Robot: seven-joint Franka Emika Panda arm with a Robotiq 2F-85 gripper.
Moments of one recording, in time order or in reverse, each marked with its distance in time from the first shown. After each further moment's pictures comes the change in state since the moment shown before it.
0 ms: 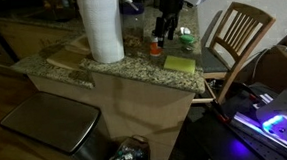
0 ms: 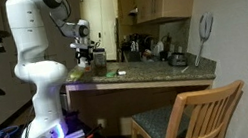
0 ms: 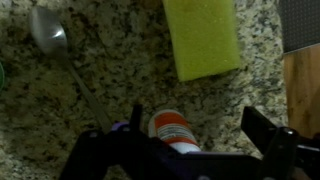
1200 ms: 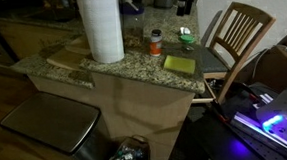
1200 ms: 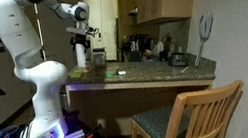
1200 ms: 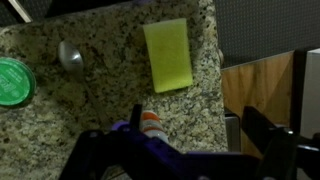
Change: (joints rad) arm 0.010 -0.235 -0.085 0.041 0.136 -0.298 -0.157
